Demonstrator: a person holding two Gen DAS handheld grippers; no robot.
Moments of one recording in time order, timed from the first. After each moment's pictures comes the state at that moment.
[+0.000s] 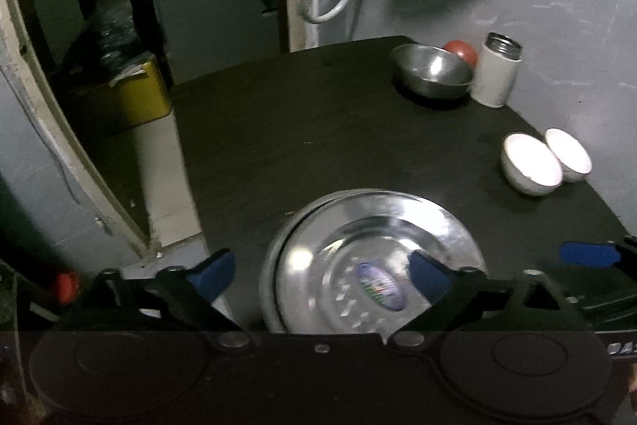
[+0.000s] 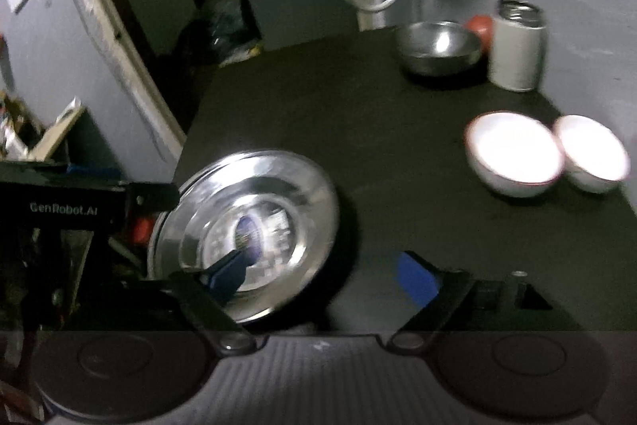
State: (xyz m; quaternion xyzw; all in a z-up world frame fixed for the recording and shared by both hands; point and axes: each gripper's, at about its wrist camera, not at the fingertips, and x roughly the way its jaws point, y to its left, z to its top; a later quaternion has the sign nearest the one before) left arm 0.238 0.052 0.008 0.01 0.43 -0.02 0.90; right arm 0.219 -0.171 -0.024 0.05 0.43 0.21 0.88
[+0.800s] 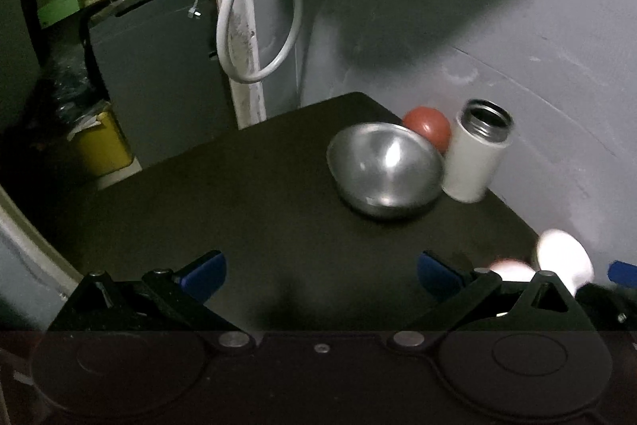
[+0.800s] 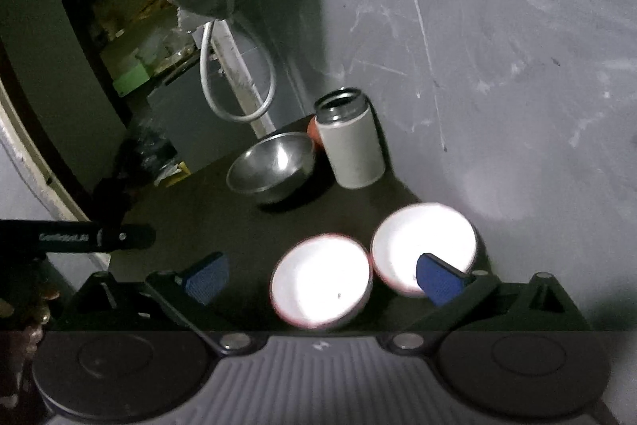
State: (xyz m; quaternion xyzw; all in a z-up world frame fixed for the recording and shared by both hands) left arm 0.408 -0.022 0.024 0.03 0.40 -0.06 0.91; right arm 0.298 -0.313 -0.009 0.16 0.34 0.10 0.92
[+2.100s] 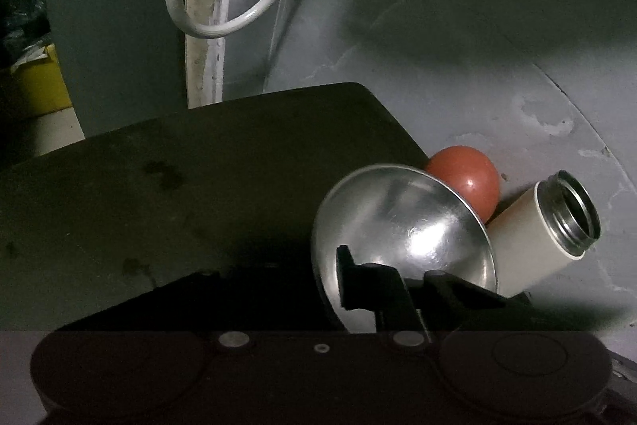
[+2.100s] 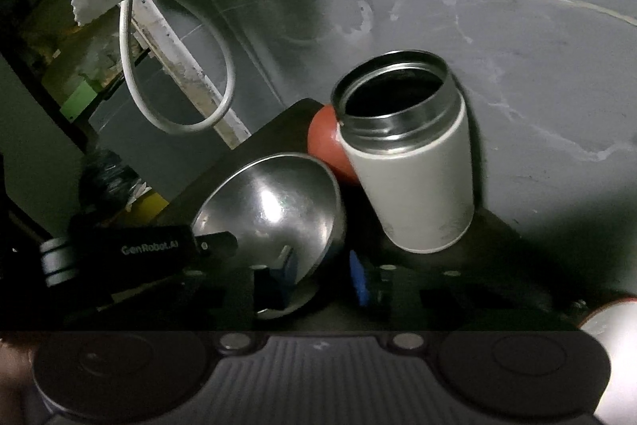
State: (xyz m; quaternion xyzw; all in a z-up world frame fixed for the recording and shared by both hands) left arm 0.557 -0.019 -0.048 -0.08 0.46 -0.10 0.88; right arm 0.479 -0.240 -0.070 0.23 0.40 0.05 0.89
